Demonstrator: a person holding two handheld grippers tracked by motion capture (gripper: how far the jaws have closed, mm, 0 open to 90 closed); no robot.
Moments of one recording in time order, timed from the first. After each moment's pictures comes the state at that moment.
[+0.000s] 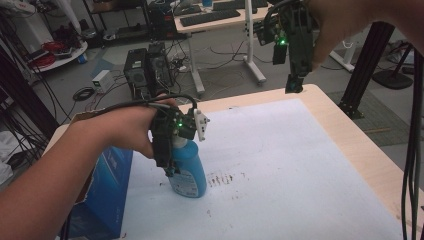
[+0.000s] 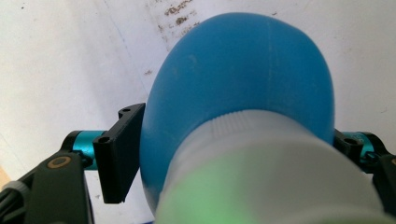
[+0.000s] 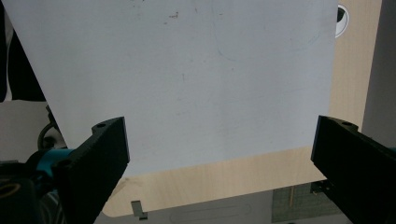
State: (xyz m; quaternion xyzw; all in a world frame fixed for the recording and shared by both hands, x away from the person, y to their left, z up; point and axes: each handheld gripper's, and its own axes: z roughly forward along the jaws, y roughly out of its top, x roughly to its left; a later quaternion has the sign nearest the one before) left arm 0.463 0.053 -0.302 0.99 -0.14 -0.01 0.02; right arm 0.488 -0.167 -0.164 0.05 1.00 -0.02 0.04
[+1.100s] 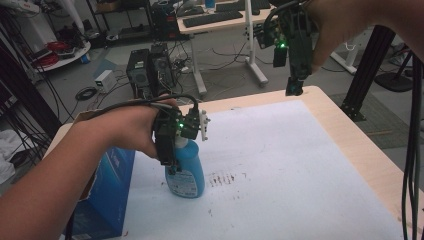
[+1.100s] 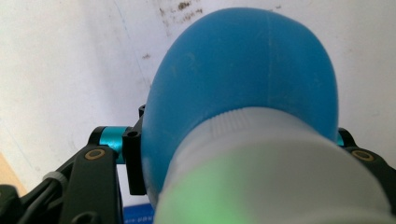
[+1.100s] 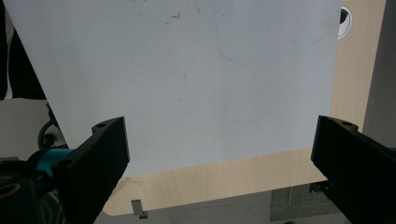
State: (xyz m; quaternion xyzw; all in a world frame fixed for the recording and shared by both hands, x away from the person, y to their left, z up) left arm 0.452 0.055 -0.292 0.99 -0.10 0.01 0.00; right arm 0.487 -0.162 -0.167 0.04 1.00 -0.02 0.04
